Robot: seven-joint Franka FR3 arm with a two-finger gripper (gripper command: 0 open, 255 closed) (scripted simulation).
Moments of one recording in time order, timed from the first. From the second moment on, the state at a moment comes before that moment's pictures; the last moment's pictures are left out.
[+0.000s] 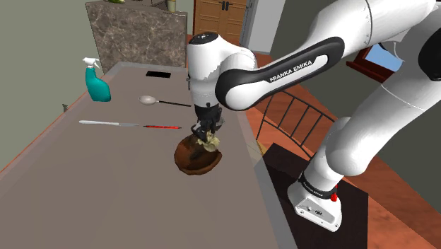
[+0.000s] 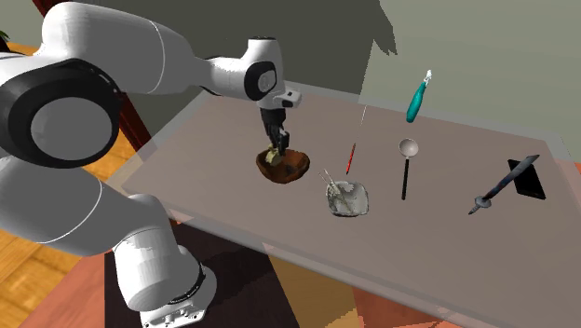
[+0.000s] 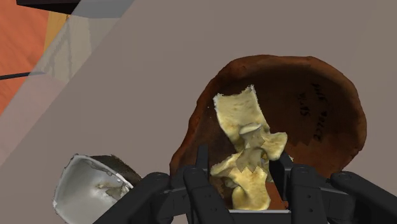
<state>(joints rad) 0.08 -0.18 0.48 -2.31 -0.09 2.04 0.53</state>
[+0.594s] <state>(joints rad) 0.07 -0.15 0.48 -2.33 -0.11 2.09 0.55</state>
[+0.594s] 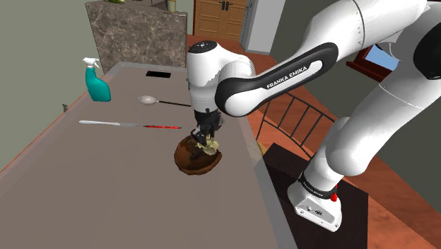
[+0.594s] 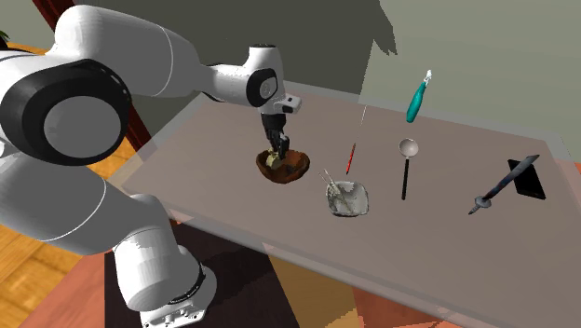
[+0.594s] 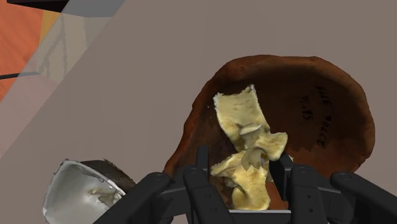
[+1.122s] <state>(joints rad) 0.08 -0.16 0.48 -2.33 -0.10 2.08 0.55</state>
